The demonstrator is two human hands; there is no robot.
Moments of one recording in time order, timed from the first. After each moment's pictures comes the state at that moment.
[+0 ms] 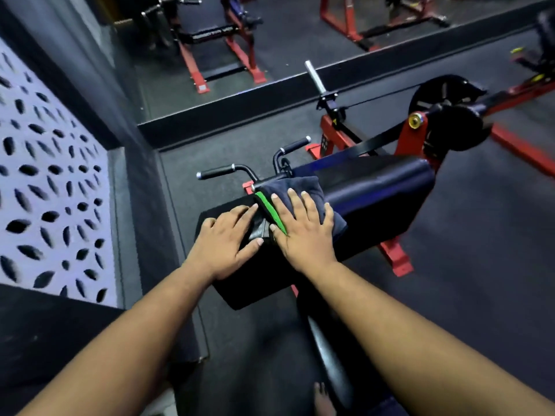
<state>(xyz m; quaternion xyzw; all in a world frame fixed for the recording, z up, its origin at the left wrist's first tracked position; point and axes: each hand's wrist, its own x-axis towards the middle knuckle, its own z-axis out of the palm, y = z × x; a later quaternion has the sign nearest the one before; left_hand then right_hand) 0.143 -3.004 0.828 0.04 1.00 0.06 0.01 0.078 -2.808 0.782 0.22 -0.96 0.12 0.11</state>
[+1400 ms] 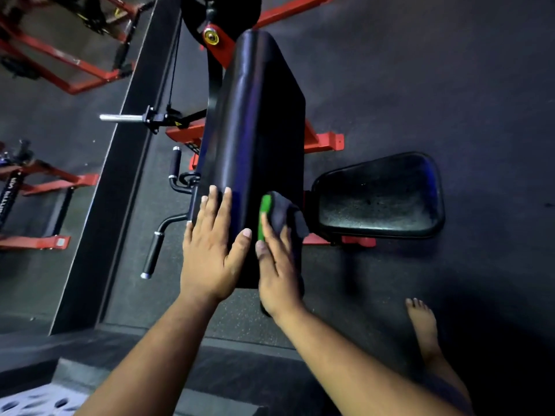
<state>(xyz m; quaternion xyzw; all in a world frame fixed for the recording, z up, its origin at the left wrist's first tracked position) 0.113 -3.054 0.814 0.40 0.91 0.13 0.05 0.201 -3.003 0.708 -0.33 -0.61 0.68 0.23</state>
